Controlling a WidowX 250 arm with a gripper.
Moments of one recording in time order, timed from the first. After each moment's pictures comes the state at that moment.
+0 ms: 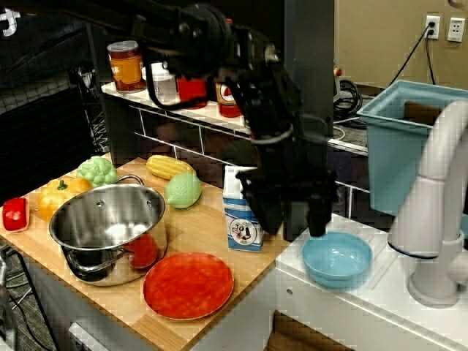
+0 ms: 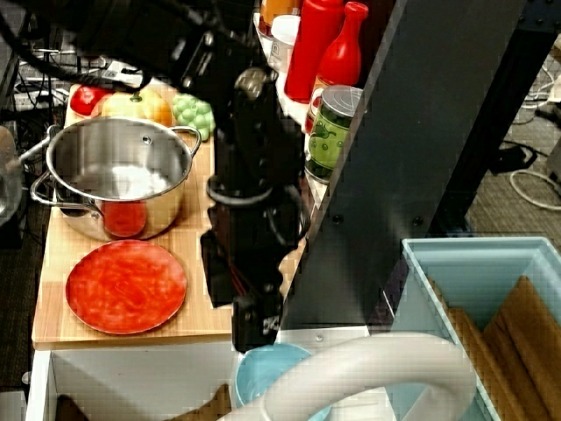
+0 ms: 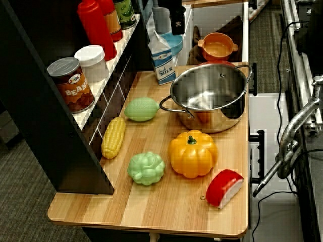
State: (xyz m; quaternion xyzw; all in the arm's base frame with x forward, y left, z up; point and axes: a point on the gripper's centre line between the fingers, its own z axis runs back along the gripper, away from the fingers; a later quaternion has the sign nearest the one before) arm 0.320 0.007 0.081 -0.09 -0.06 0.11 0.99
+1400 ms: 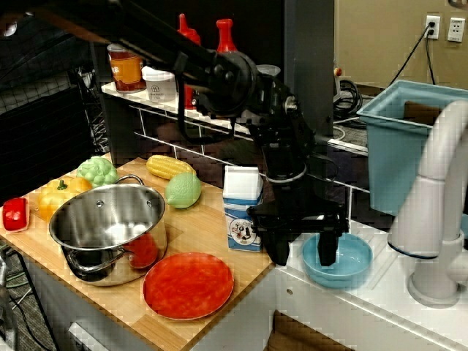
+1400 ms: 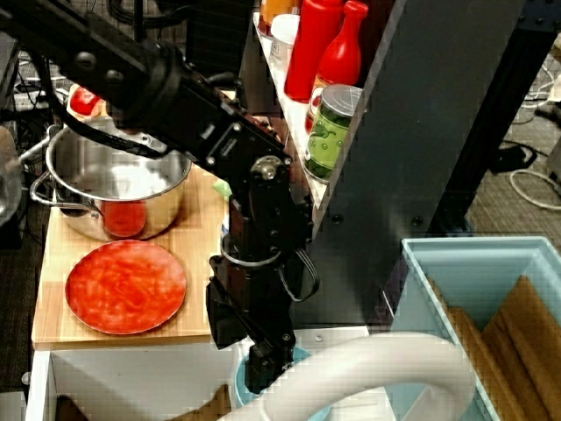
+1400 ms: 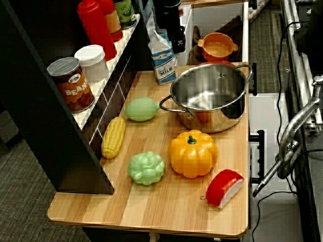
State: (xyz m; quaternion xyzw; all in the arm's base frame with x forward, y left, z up) arm 0.332 0.008 0.039 -0.08 -0.04 0.19 0.98
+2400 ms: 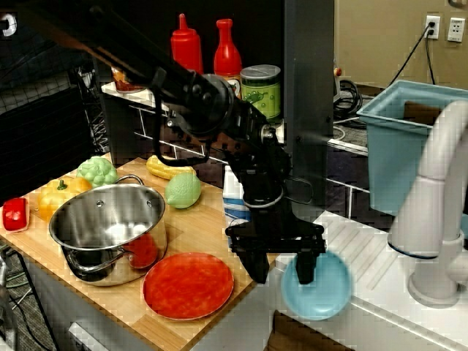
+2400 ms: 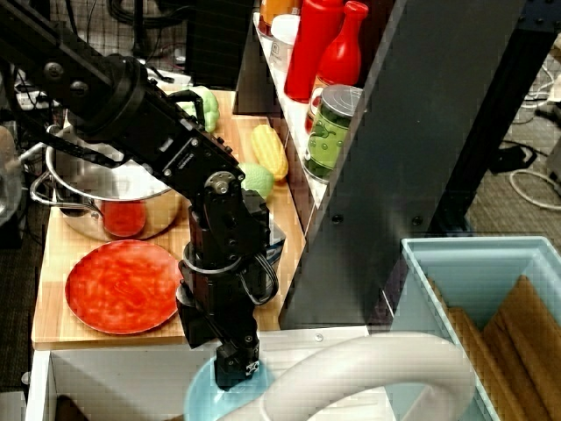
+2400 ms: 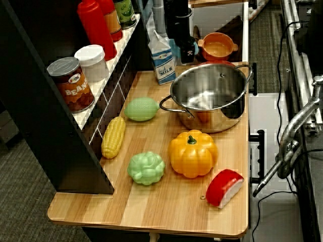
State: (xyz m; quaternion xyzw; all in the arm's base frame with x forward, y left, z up) arm 0.314 0.023 0.021 -0.07 -0.06 0.20 0.98
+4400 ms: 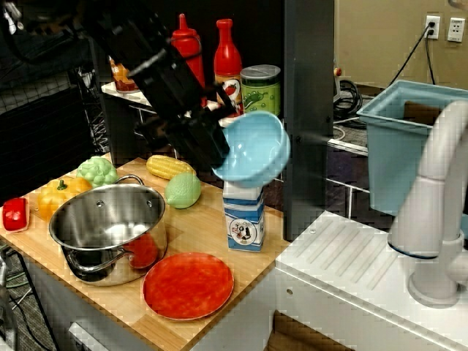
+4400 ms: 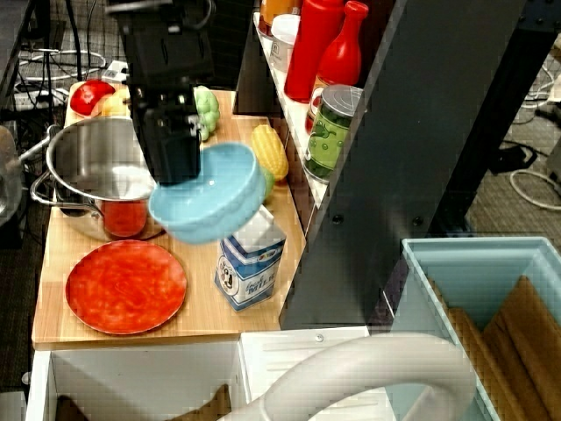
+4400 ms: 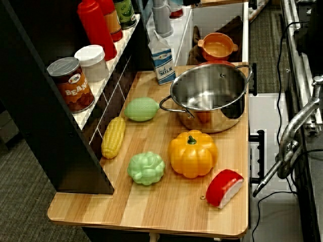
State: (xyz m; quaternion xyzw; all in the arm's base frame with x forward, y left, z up) arm 0.272 0.074 0.166 -0.23 -0.09 0.18 0.95
